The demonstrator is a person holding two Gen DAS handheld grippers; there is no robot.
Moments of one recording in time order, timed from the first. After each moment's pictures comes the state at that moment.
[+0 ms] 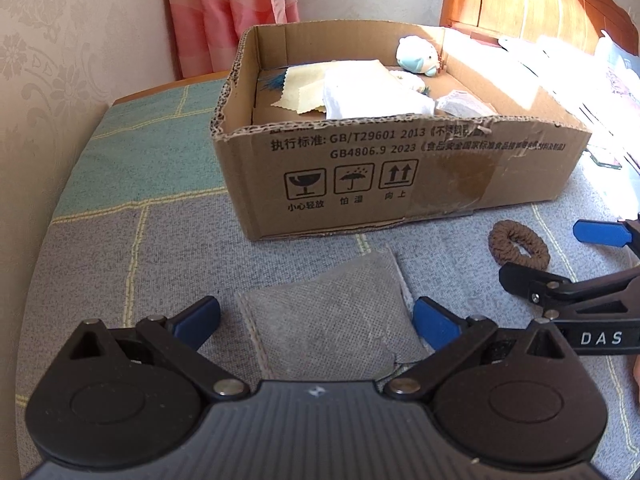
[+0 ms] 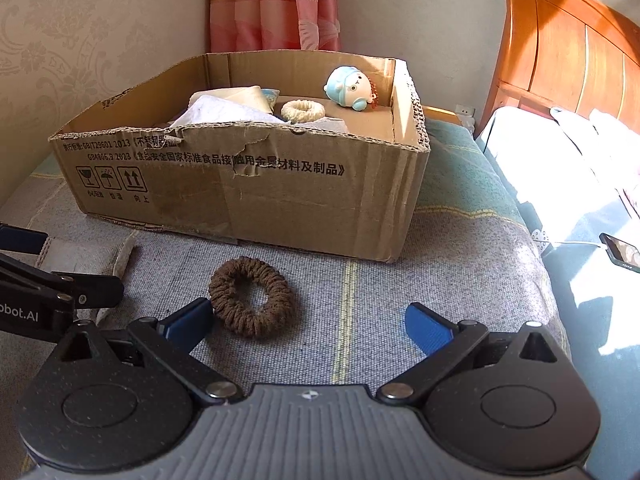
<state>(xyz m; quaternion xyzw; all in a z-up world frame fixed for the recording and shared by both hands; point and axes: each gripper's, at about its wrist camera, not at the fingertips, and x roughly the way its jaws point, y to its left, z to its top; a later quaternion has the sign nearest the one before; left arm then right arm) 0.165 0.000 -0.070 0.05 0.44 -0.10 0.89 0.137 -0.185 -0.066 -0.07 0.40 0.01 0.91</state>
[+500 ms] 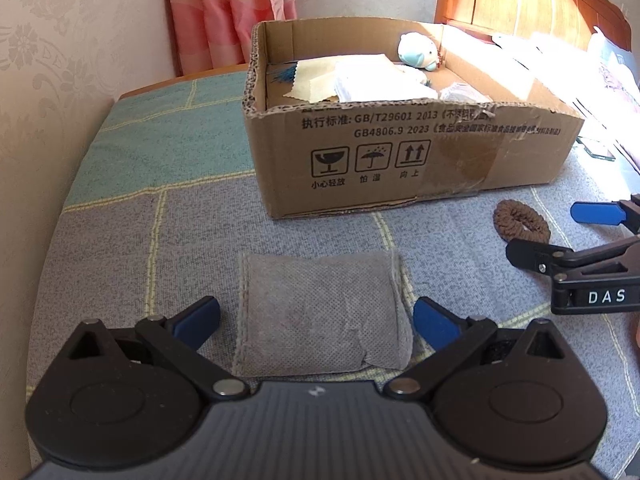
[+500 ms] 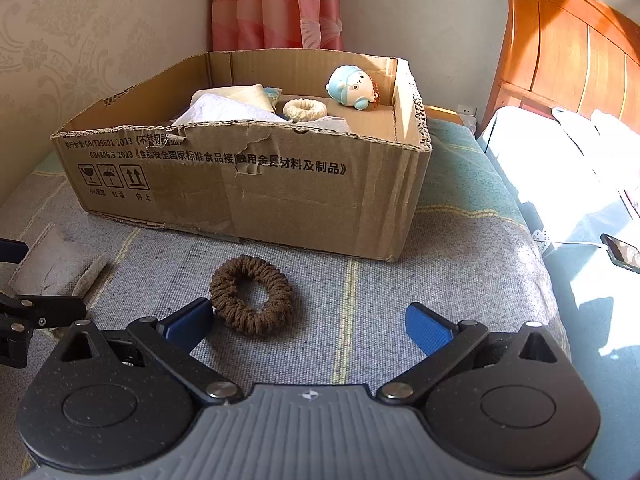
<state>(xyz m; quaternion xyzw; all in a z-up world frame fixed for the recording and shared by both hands) 0.157 0.014 -0.070 0.05 0.44 -0.11 0.89 0.137 -0.184 -0.066 -0.07 0.41 0.02 0.91</state>
